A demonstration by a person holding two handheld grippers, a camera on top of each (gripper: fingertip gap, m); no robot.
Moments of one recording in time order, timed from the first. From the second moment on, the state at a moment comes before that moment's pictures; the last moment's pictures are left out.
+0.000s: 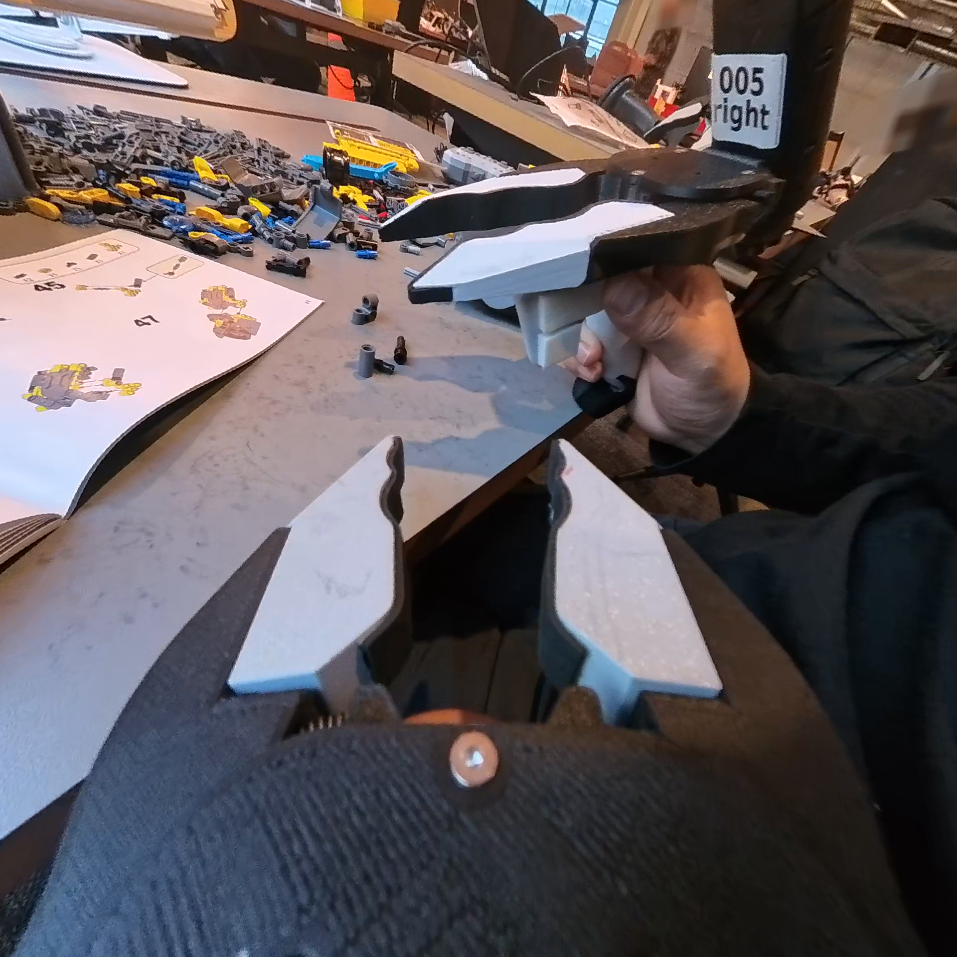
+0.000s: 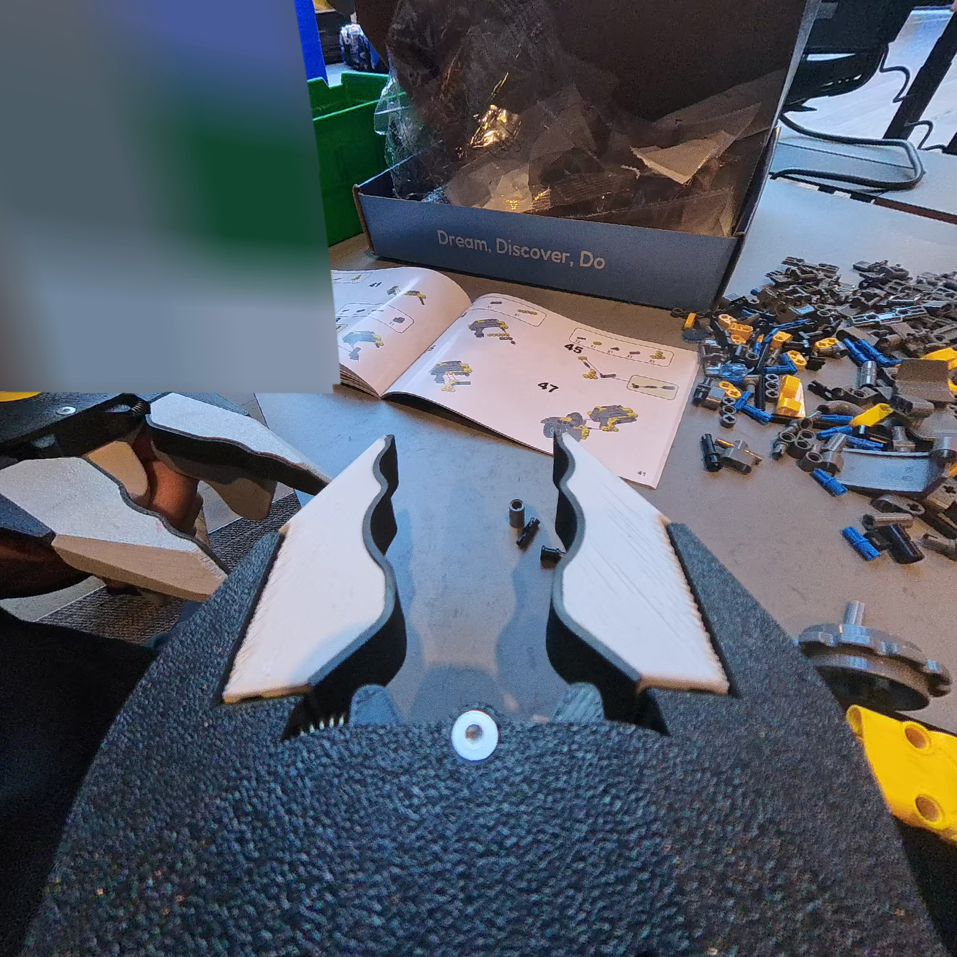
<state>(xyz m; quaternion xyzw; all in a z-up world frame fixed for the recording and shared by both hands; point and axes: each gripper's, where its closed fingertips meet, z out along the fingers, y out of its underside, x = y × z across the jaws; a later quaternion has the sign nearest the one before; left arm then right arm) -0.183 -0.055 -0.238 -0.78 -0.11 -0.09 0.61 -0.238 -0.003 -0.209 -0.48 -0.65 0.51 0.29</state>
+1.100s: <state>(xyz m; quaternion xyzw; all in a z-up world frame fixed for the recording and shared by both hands) -0.189 -0.053 -0.247 -0.79 -0.12 -0.09 0.59 -0.222 0.024 -0.269 -0.59 -0.68 0.40 0.17</state>
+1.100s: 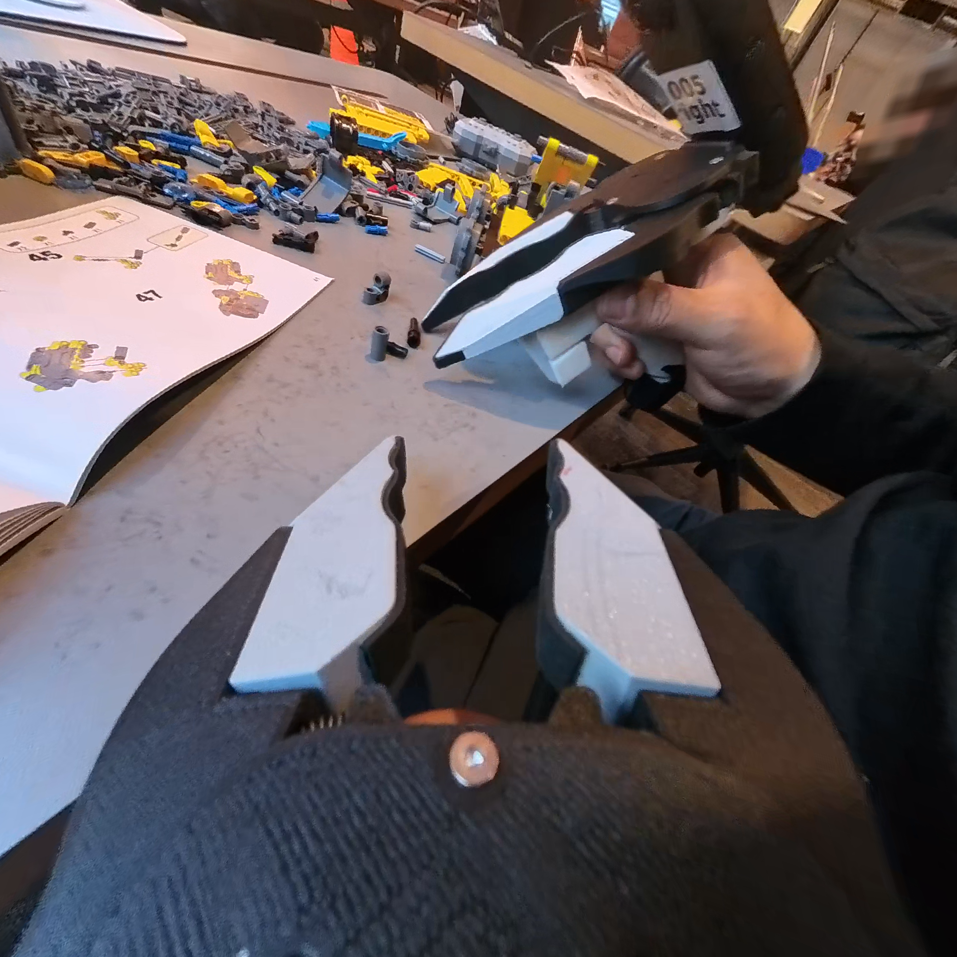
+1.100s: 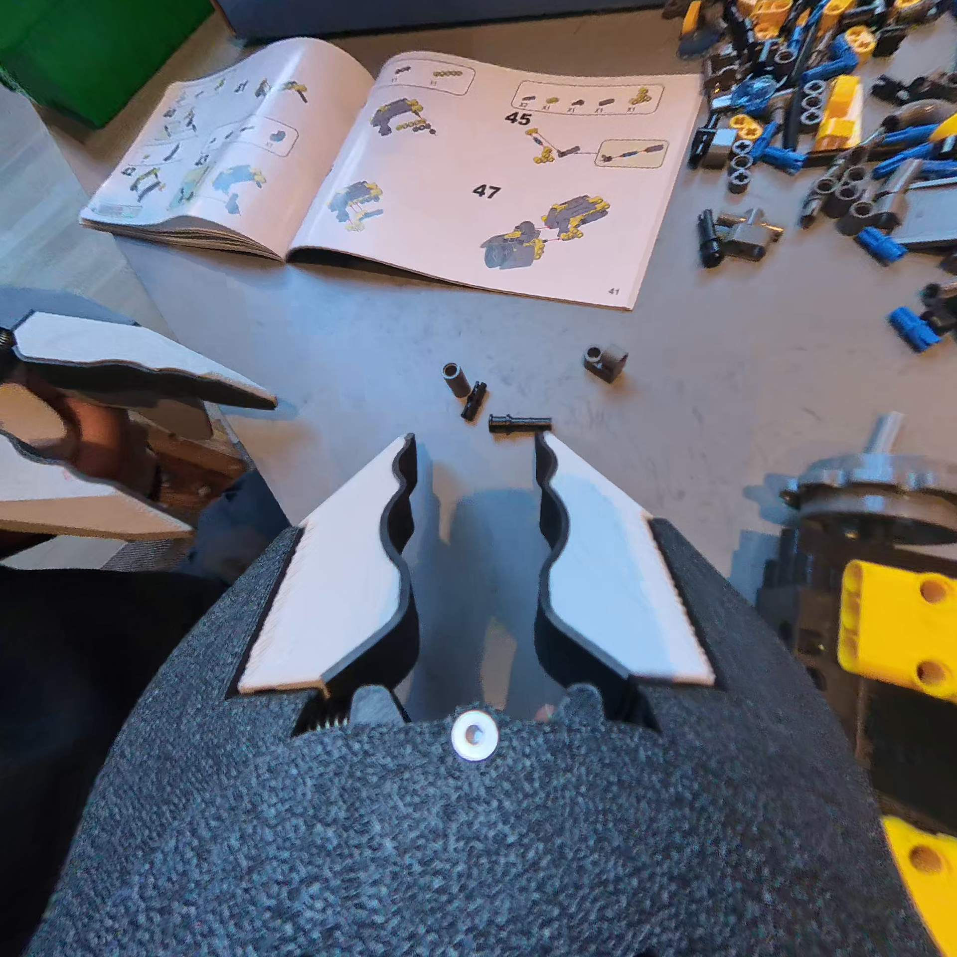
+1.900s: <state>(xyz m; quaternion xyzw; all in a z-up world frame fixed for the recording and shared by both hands) -0.193 -0.054 -0.249 -0.79 -0.14 -0.12 0.59 -0.234 0.016 -0.259 -0.54 -0.72 0.40 0.19</state>
